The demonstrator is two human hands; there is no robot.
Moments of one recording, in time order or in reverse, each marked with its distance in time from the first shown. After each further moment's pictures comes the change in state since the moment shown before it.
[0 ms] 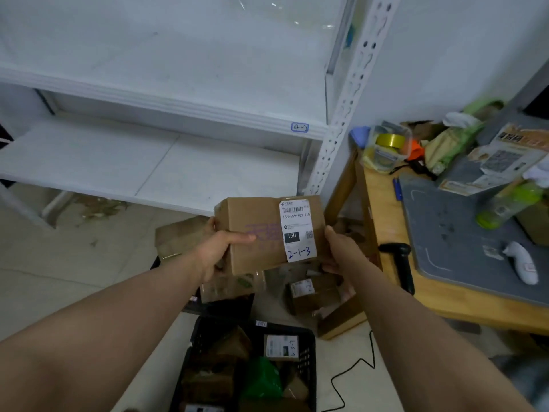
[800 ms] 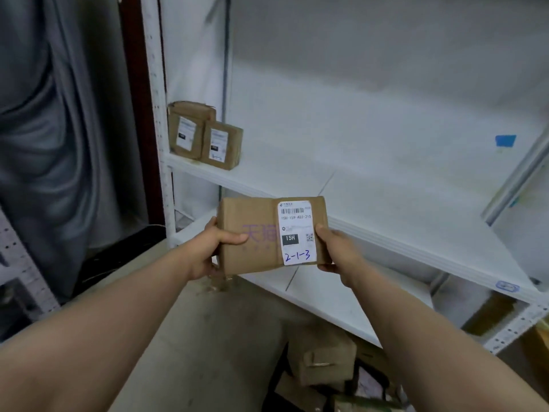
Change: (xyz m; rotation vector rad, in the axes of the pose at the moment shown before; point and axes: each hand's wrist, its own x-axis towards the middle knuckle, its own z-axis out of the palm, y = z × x) left_hand -0.102 0.164 -0.570 -0.141 0.112 0.356; right_hand -0.232 -0.260 0.500 -0.142 -0.289 -0.560
